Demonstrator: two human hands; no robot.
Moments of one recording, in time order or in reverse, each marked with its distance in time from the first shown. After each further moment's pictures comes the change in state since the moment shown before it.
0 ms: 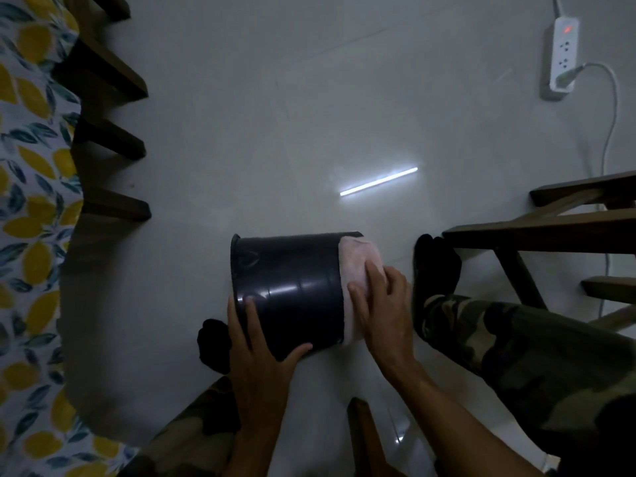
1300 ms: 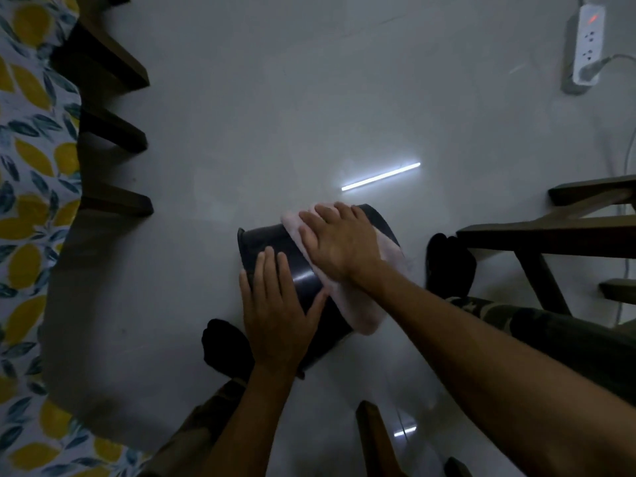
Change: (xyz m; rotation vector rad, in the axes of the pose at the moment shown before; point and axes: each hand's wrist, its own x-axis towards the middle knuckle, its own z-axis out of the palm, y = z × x) left_hand 0.074 0.008 0.021 0.386 0.140 0.324; right_hand 0.120 -0.089 0.024 -0.447 -0.121 -0.520
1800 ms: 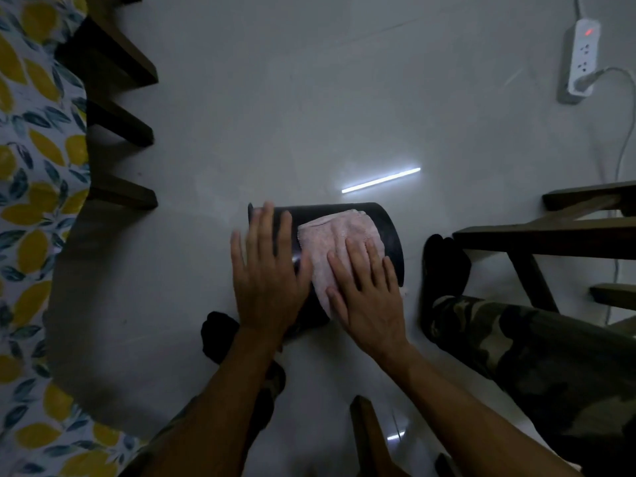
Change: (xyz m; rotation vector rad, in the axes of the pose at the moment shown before) left_hand 0.042 -0.005 -0.029 0.086 0.150 0.146; right_hand -0.122 0.010 0.047 -0.034 0.208 0.017
